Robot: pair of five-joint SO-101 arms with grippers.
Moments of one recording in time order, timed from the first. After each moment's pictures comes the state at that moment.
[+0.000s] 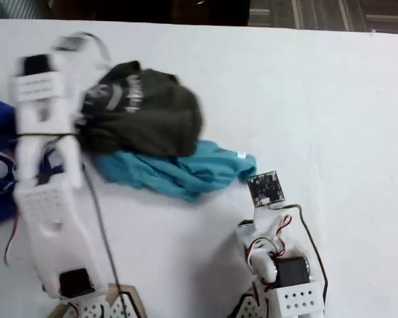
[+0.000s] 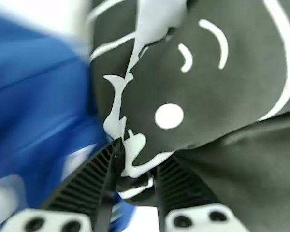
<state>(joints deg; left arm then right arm) -23.5 38.7 -49.7 101.3 -13.4 -12.7 -100.1 96.5 70.7 6.2</state>
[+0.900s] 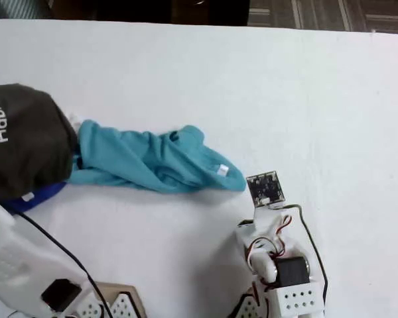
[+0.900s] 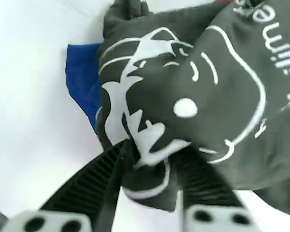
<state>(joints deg) -58.1 18.5 -44.9 99.7 -18.3 -12.7 -100.1 96.5 70.7 6.2</state>
